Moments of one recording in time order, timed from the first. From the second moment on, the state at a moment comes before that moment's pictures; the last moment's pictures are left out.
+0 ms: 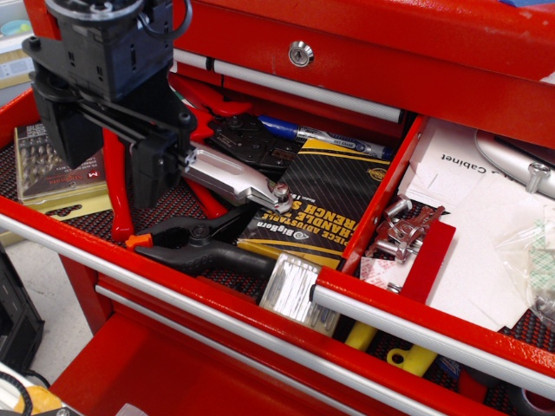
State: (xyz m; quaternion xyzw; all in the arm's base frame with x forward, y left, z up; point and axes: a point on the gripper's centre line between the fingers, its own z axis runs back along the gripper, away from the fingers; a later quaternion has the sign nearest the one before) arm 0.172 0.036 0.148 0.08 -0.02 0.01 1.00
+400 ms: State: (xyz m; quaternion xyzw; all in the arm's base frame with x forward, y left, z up) arm 0.178 0.031 0.141 0.09 -0.03 0.04 0.99
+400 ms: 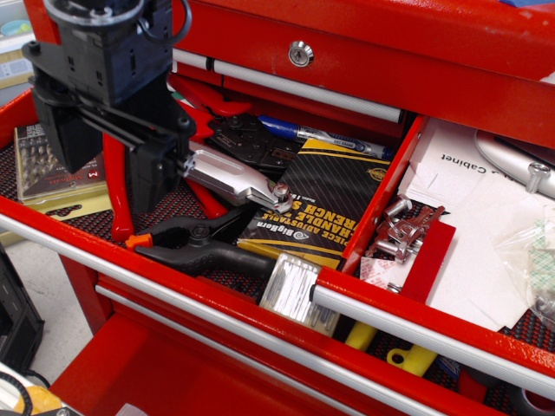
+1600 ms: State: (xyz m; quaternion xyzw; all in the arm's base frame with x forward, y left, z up) arm 0.270 0.046 0.105 0.03 -0.08 0.56 0.83
